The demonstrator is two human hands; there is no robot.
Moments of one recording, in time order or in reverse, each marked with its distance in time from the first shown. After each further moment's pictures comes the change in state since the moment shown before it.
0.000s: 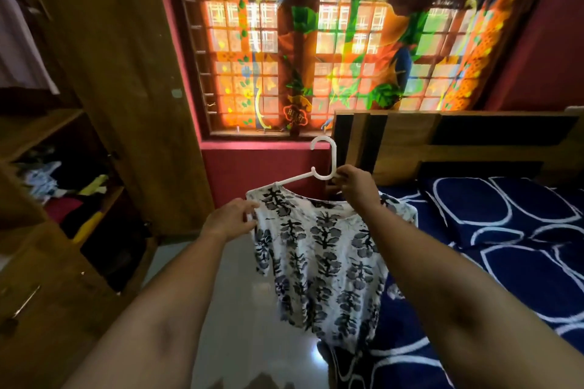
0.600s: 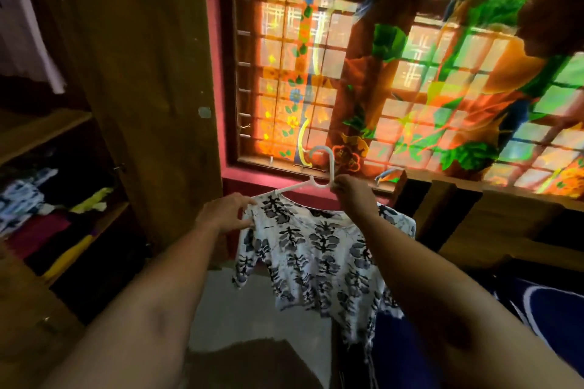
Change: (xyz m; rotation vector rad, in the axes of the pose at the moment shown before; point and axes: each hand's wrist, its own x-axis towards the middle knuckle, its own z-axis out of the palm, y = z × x) left_hand 0.264 -0.150 -0.047 0.042 -0.015 -0.150; right_hand 0.301 -0.057 0.158 -0.218 -0.114 -0.259
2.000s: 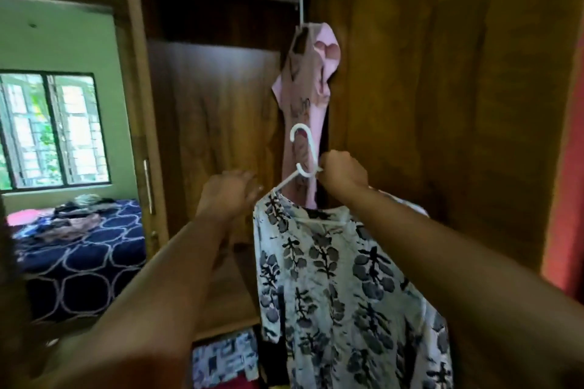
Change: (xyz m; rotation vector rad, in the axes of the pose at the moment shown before) left_hand 0.044 -0.327 -0.427 0.799 0.781 -0.983; right_hand 0.418 -0.623 0.081 0.389 -0.140 -1.037
